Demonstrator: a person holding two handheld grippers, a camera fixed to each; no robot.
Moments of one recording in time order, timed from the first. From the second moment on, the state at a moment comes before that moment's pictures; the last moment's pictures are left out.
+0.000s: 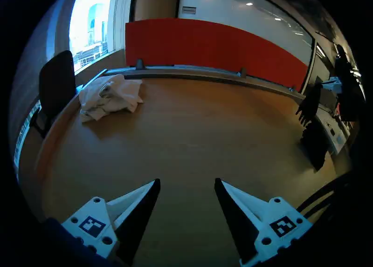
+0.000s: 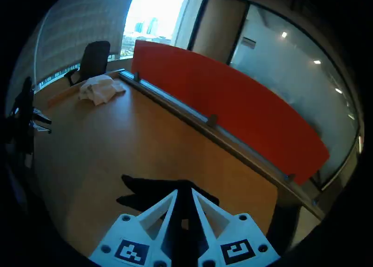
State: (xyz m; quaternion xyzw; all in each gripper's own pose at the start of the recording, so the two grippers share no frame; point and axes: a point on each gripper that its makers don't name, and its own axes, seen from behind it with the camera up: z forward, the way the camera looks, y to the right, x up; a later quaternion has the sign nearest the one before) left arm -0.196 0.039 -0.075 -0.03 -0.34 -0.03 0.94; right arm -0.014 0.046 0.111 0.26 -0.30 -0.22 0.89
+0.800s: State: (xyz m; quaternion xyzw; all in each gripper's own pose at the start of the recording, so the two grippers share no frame) left arm -0.194 0.056 -0.071 -0.03 -0.35 -0.02 0.94; right arm -0.028 0.121 0.084 0.23 -0.33 -0.20 0.90
